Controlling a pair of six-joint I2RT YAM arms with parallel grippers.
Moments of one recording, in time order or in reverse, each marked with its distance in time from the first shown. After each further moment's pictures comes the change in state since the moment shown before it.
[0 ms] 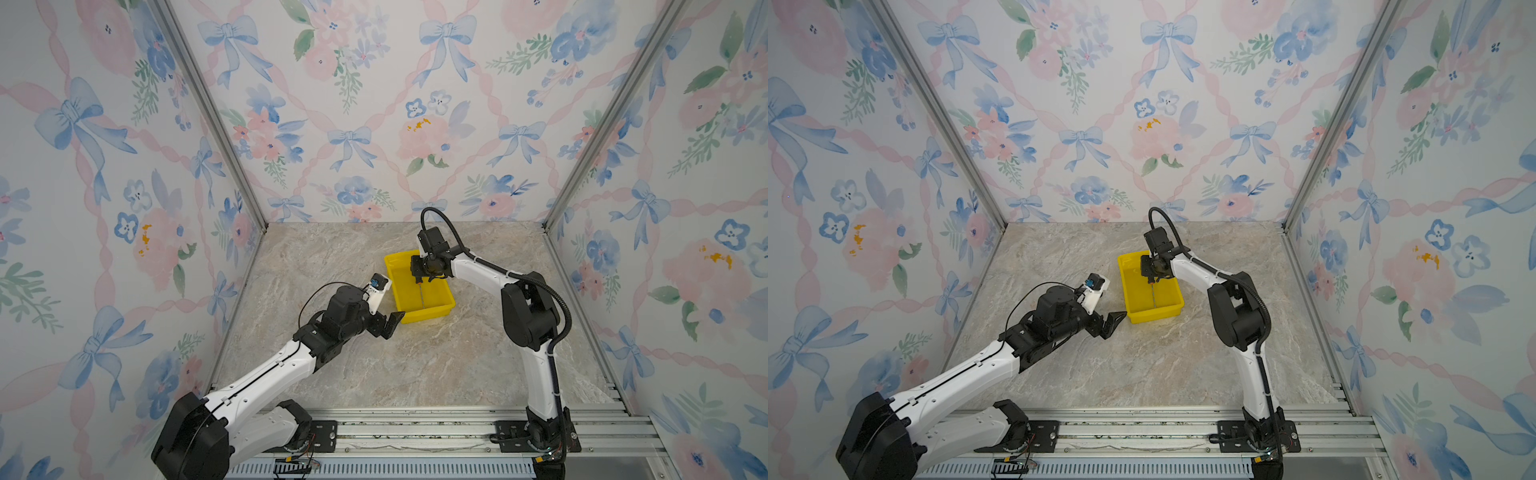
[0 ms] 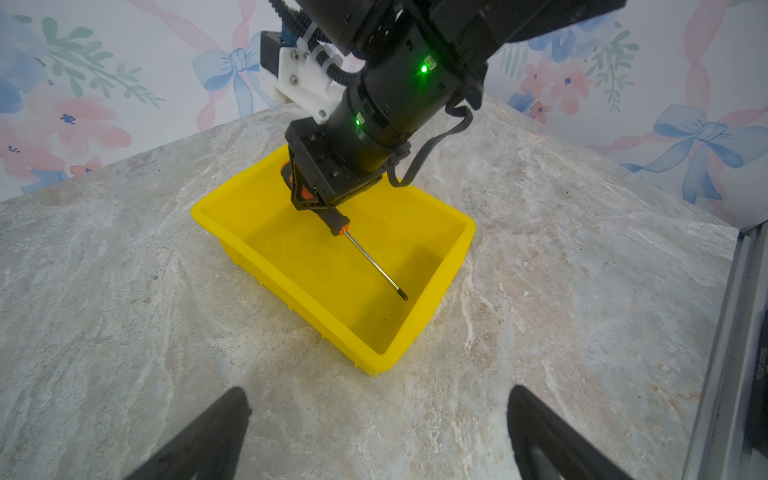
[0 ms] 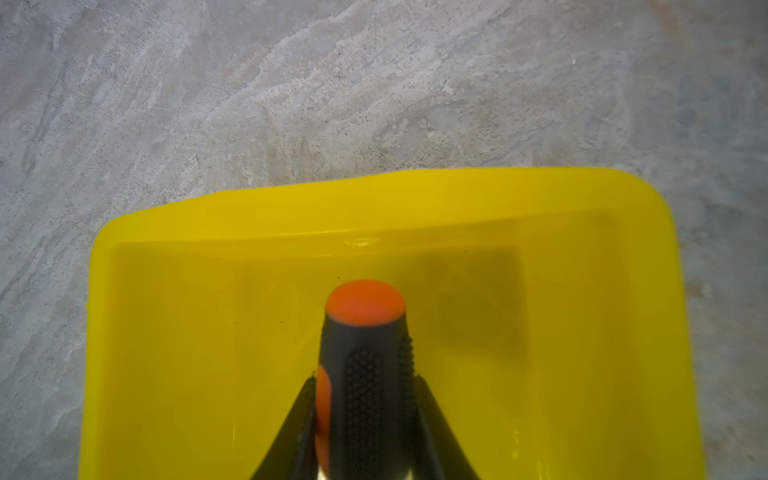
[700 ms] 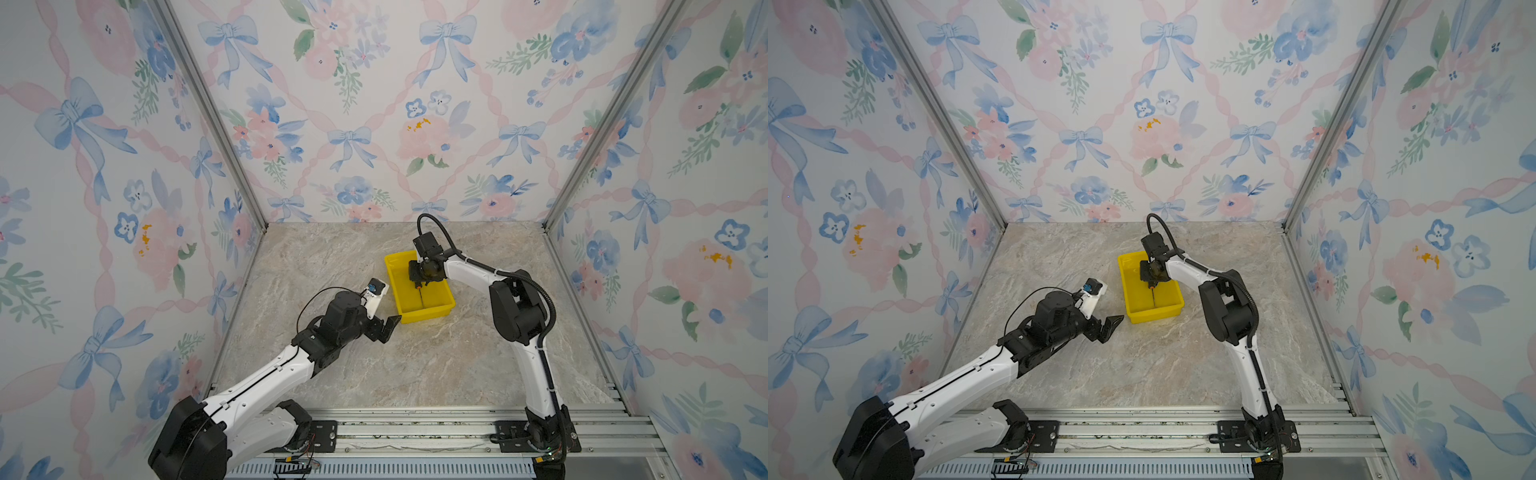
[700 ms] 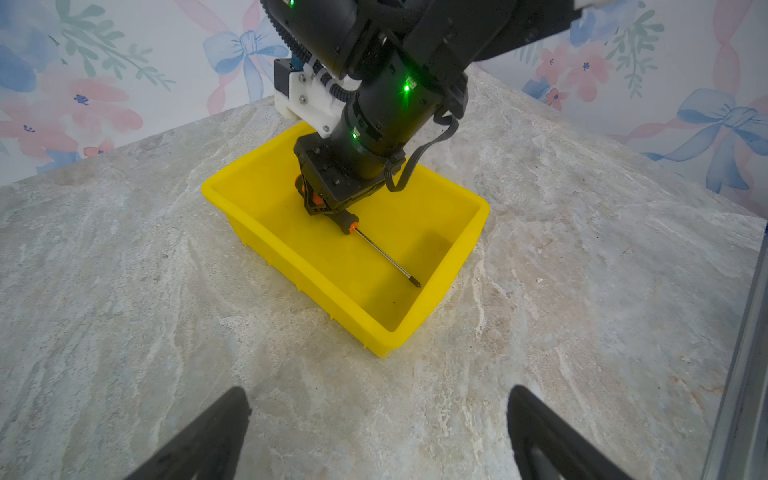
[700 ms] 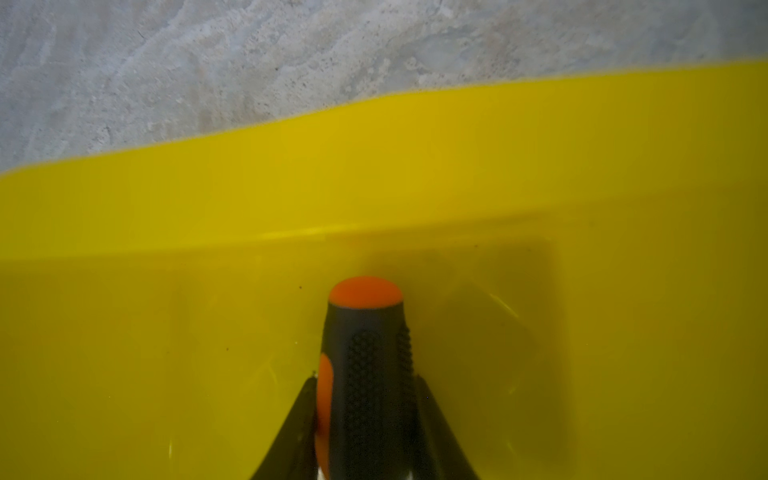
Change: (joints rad) left arm 0.000 -0.034 -0.059 0.011 -0.031 -0.001; right arm 0.013 0.102 0.068 -0.041 0.024 0.022
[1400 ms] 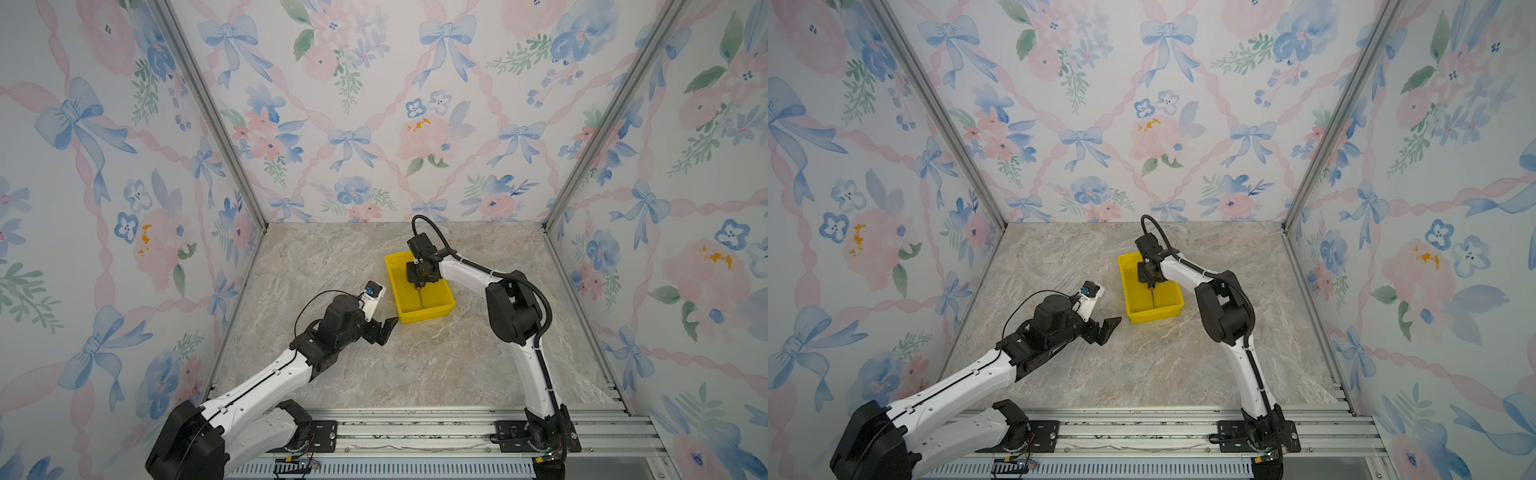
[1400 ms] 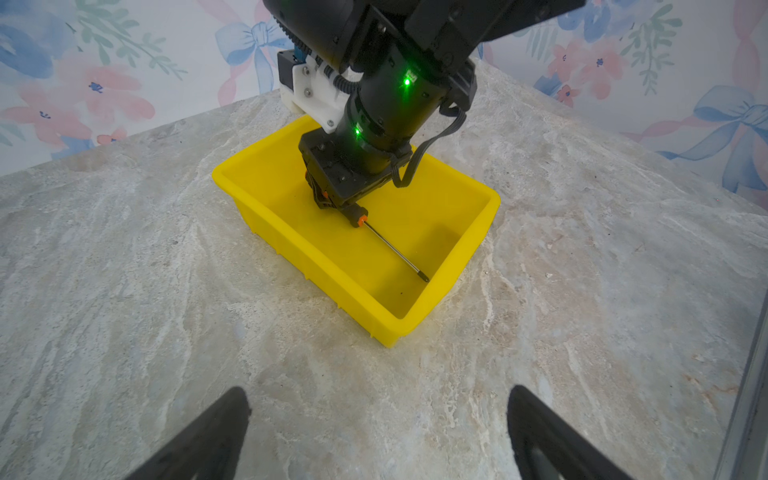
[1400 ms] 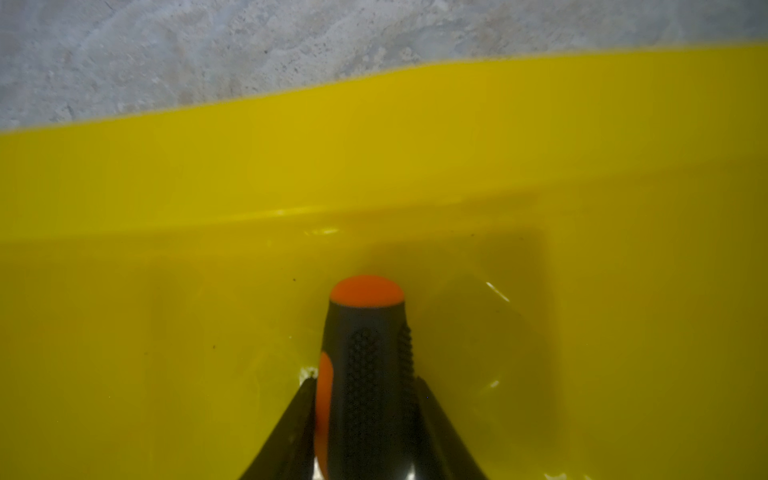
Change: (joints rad) left arm 0.002 -0.022 -0.032 0.007 -0.021 -0.010; right arm 0.030 0.016 0.038 -0.068 0.090 -0.014
